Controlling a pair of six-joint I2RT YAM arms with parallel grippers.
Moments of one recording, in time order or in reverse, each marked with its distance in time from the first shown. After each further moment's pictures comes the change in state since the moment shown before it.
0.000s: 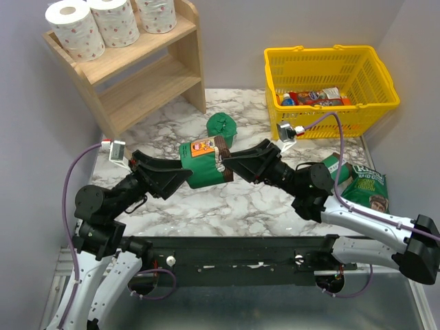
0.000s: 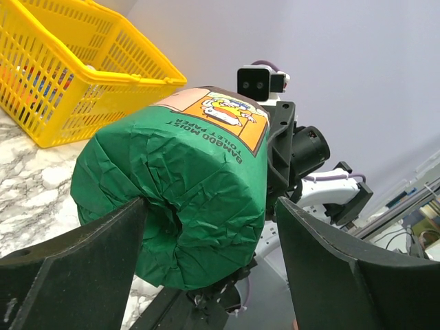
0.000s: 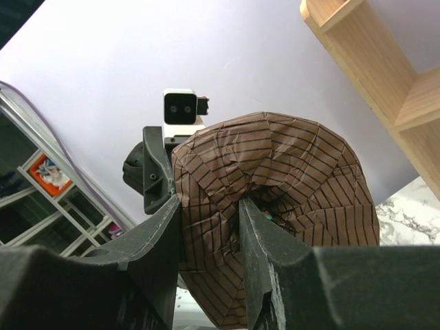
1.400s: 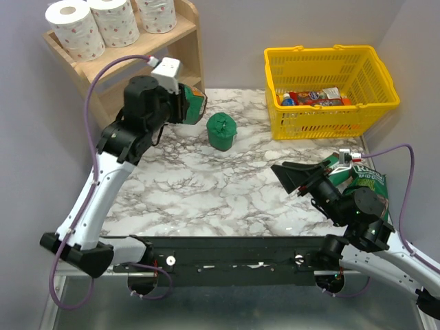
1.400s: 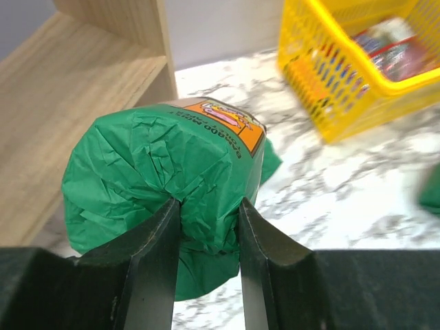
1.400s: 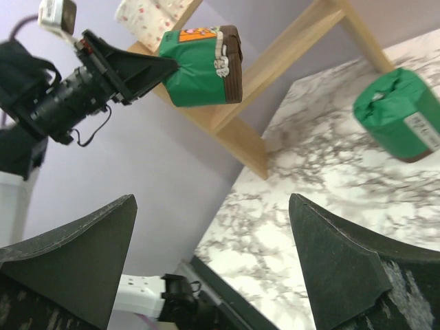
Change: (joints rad) left arm -0.081 0.812 0.822 -0.581 -0.588 0.822; right arm 0.000 -0.630 -0.082 -0.870 0.522 -0.185
